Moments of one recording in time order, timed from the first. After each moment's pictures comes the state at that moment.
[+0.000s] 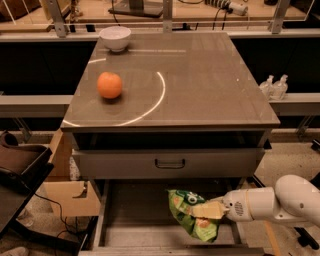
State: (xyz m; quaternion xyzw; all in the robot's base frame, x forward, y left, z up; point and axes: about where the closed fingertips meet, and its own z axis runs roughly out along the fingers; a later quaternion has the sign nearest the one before) arm 0.429 -0.136 0.584 -0.20 0.86 0.42 0.22
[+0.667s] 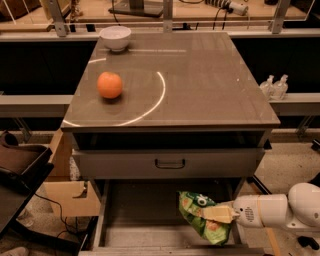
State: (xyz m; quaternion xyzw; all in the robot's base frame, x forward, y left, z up) arm 0.418 -0.162 0.584 -0.18 0.86 0.42 0.23
